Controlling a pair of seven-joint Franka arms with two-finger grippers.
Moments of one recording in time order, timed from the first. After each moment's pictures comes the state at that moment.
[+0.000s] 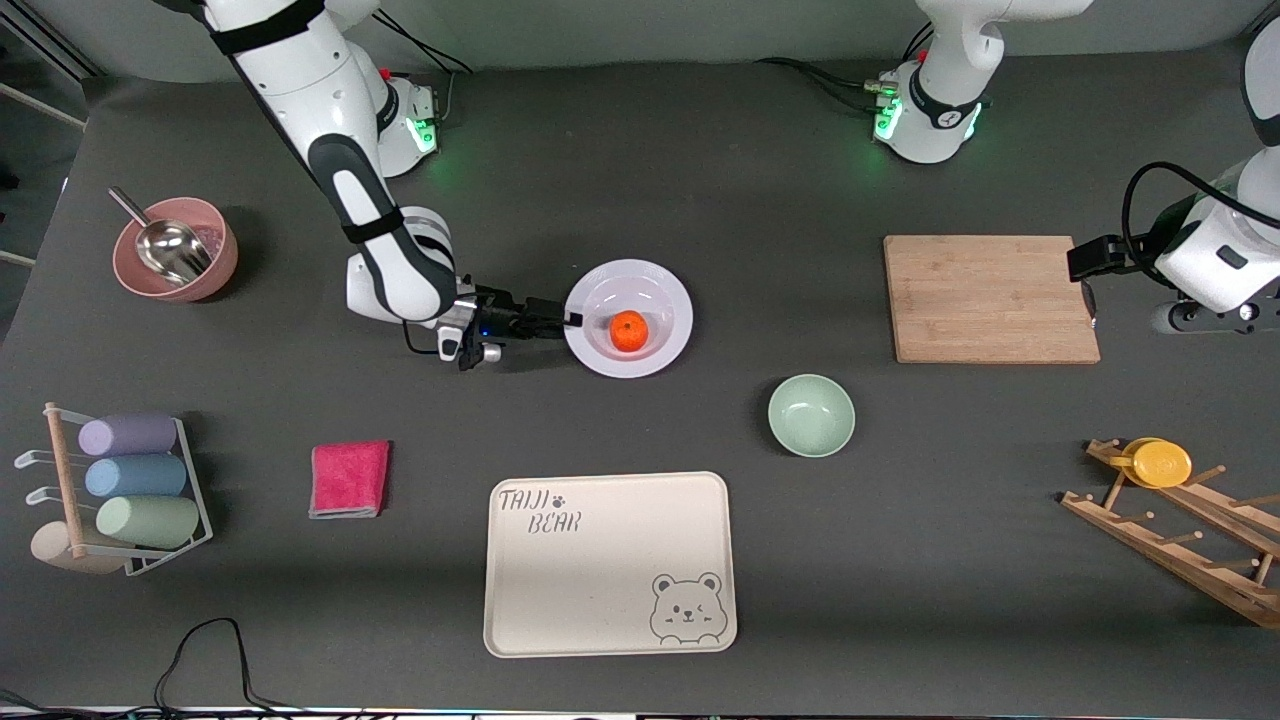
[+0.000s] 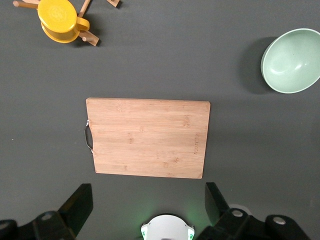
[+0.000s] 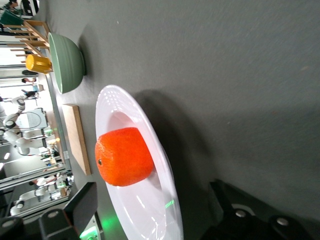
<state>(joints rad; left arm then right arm) -0.10 0.00 0.07 -1.72 0.05 1.50 -0.04 0.53 0.45 -0.03 -2.31 1.77 2.31 -0.98</state>
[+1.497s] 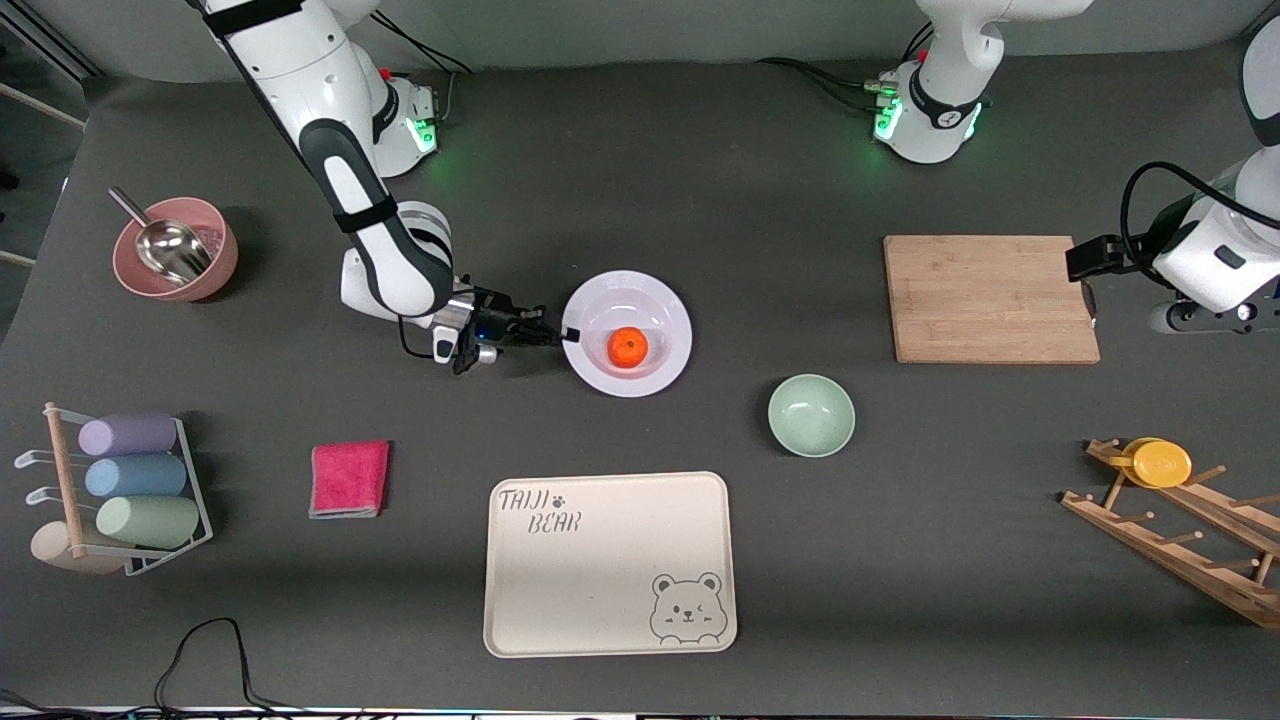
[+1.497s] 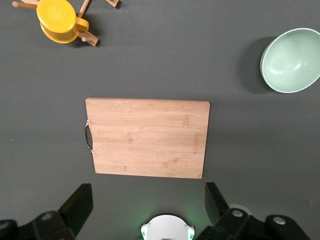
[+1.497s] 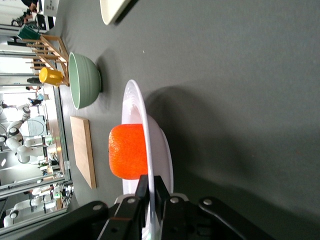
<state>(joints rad) -0.10 0.00 0.07 -1.72 0.05 1.50 -0.04 0.53 0.41 -0.05 -2.29 1.79 2.33 -0.99</state>
